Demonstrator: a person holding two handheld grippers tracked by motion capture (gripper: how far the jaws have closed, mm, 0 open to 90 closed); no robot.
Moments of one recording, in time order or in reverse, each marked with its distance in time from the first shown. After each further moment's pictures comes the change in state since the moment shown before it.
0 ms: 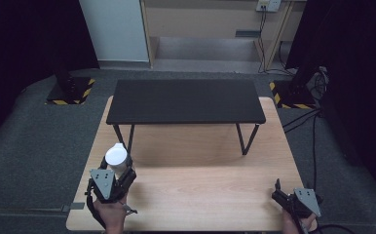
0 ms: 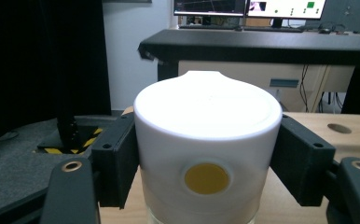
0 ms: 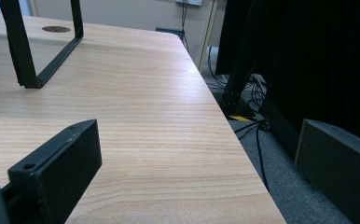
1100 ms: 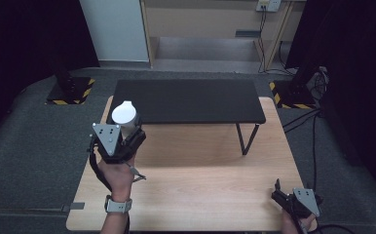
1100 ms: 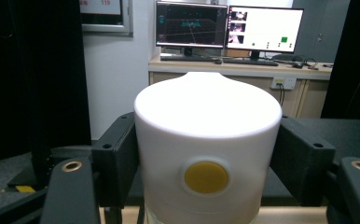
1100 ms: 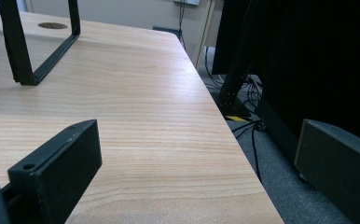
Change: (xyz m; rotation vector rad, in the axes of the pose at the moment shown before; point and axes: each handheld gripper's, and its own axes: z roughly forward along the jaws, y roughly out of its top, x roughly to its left) left arm -0.027 0.108 0.037 -0.075 -0.064 -0.010; right arm 0.004 0.000 0.000 0.002 -0.015 -0.019
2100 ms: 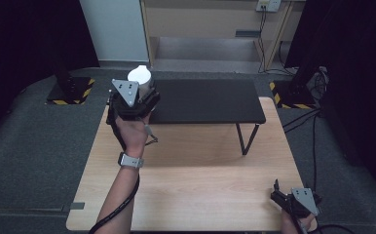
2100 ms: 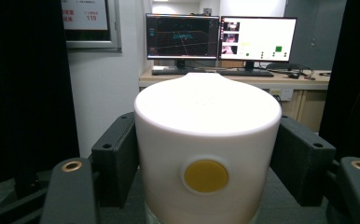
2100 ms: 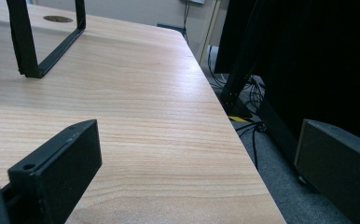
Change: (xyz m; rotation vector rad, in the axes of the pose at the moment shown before) left arm -0.023 0.030 0.091 -0.027 -0.015 0.029; right arm -0.001 0.001 0.001 0.008 0.016 -0.033
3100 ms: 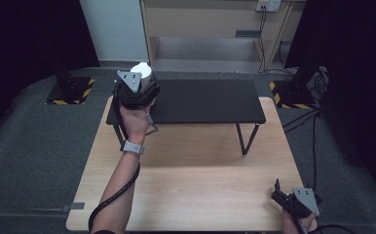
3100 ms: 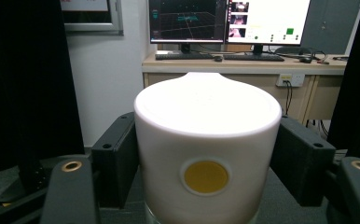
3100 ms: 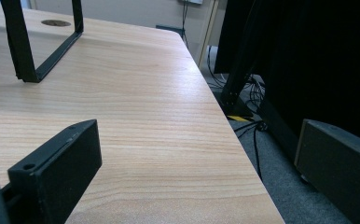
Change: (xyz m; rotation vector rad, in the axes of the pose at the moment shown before) left arm 0.009 -0.007 0.045 0.068 0.008 0.000; right arm -0.002 0.000 0.000 -0.002 -0.003 0.024
